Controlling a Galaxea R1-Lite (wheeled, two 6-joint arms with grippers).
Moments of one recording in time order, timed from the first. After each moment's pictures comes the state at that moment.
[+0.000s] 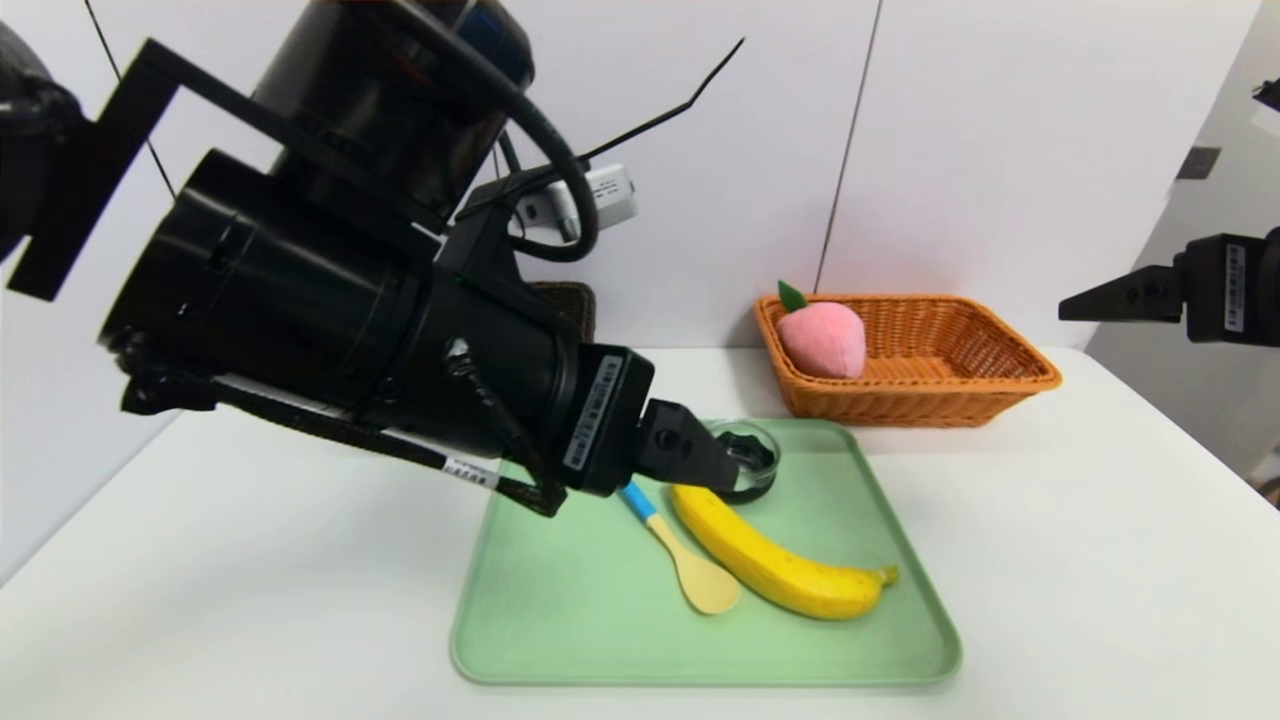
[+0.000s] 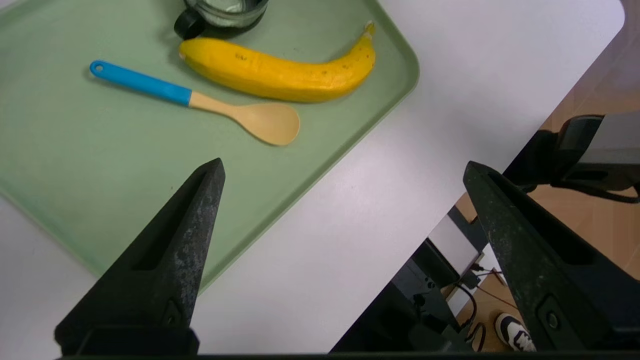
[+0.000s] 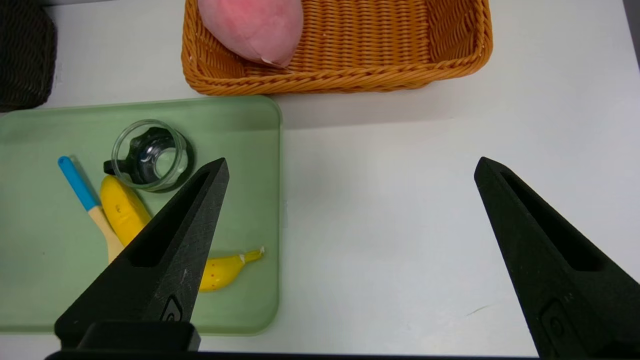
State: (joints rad) left arm -0.84 1.66 -1.65 0.66 -0.16 -0.30; right arm 0.20 1.36 -1.37 0.59 -0.13 0.19
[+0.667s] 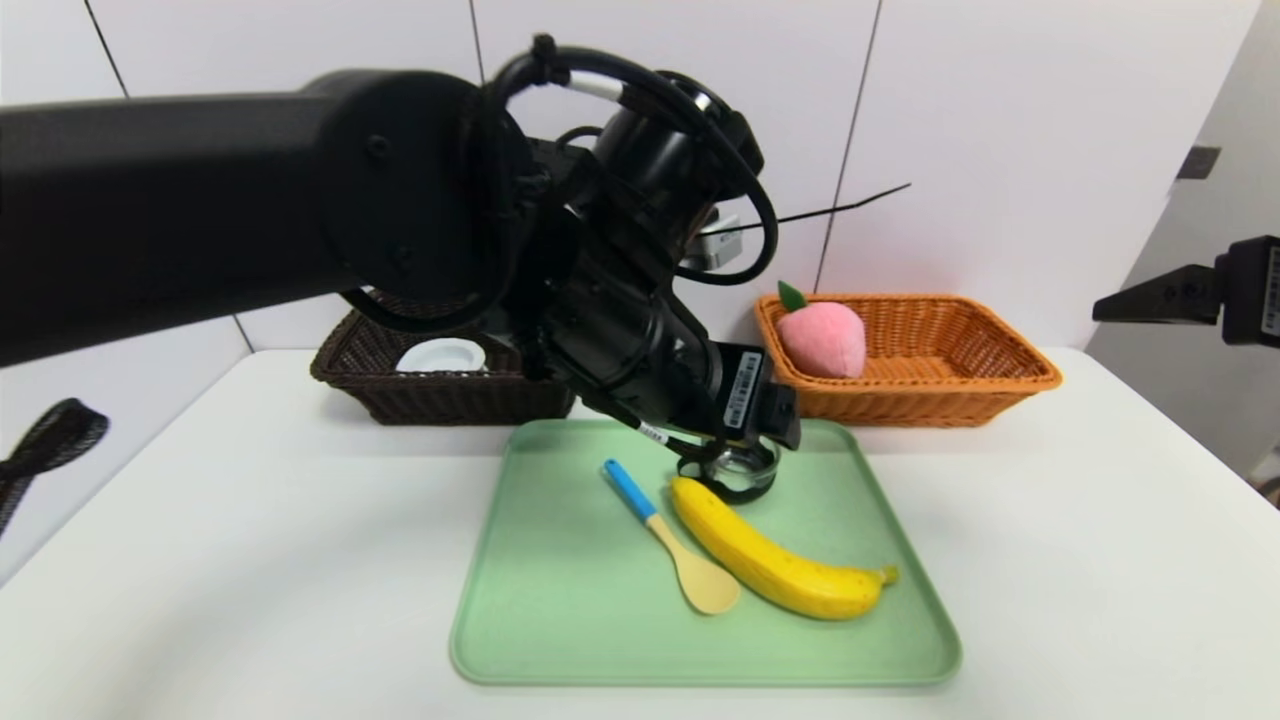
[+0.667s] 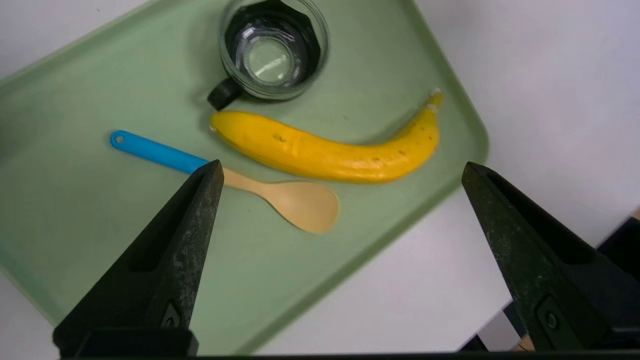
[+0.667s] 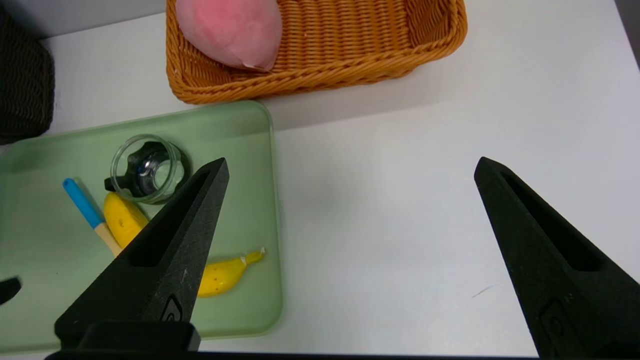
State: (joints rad) left arm -0.86 2.00 -1.98 0.73 0.01 -0.33; right arm 0.15 1.32 -1.33 0.59 -0.14 0.26
